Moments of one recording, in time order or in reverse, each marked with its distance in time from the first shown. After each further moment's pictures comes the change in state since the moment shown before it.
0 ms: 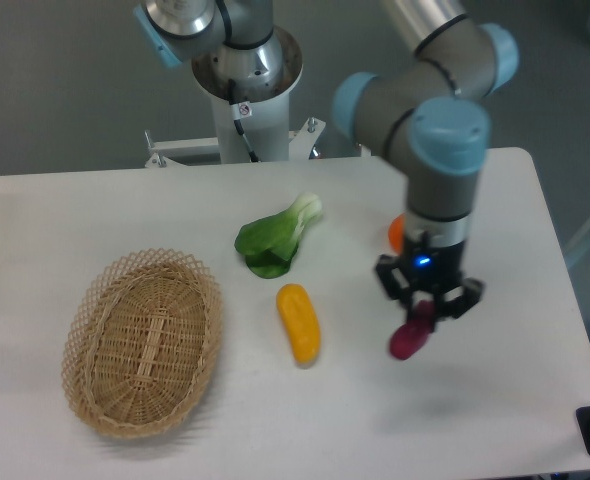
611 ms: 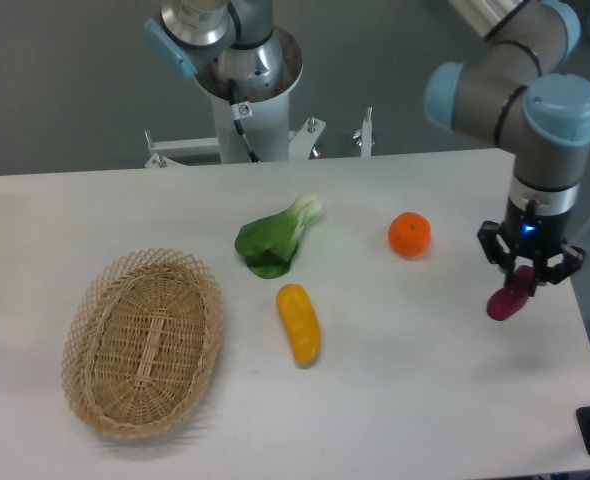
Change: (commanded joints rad) arm 0.101 -0.100 0.087 -0.021 0.040 0.192
